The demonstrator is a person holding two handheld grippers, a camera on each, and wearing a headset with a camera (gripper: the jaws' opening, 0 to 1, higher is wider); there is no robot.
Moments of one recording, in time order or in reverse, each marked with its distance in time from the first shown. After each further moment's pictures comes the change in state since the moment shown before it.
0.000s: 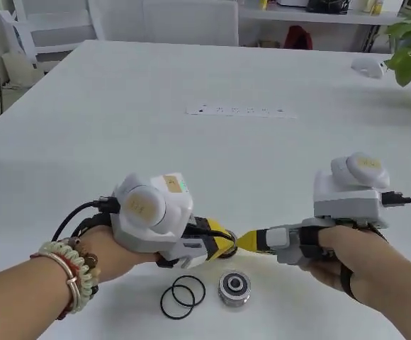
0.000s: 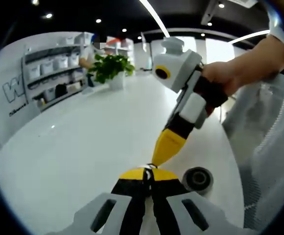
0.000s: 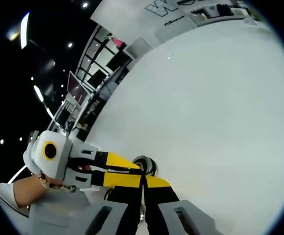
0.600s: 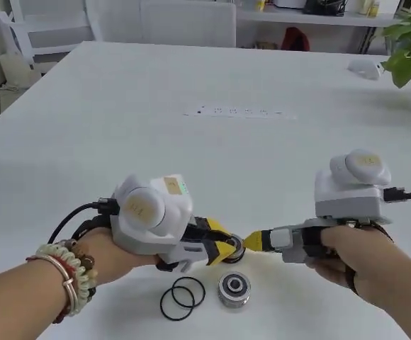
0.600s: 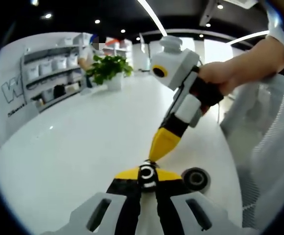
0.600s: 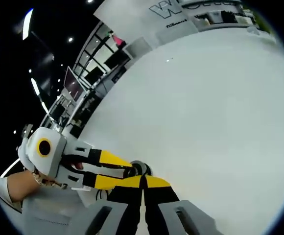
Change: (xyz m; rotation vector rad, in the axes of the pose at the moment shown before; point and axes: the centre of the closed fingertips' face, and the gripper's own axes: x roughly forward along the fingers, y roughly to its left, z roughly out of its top) left arm -0.006 -0.005 0.005 0.009 -0.005 -0.017; right arm -0.003 -0.006 0.002 -0.052 0.008 -0.062
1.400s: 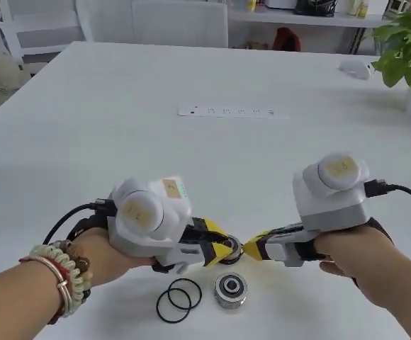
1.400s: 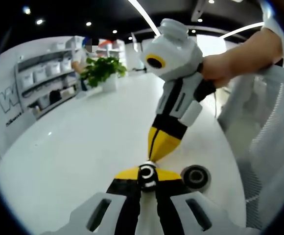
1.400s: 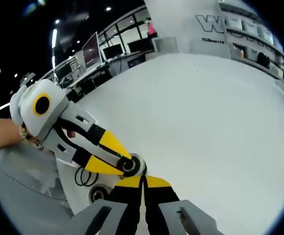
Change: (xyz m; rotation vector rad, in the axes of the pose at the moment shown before) left arm 0.001 -0.003 0.001 0.076 0.014 -0.022; right arm 0.001 -0.012 -0.002 -0.361 0.073 -0.088
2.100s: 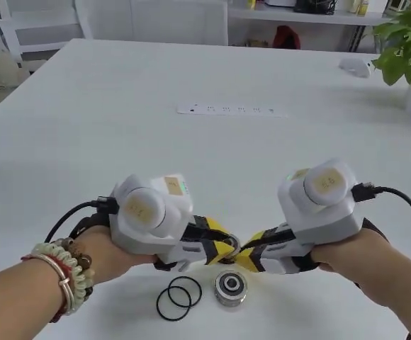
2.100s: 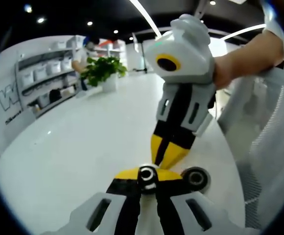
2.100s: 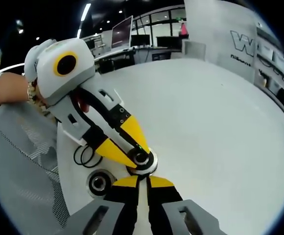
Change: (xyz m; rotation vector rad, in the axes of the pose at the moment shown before) left arm 0.002 -0.001 0.001 -0.017 -0.006 -0.004; right arm 0.005 0.014 -0.013 -0.338 0.081 0.022
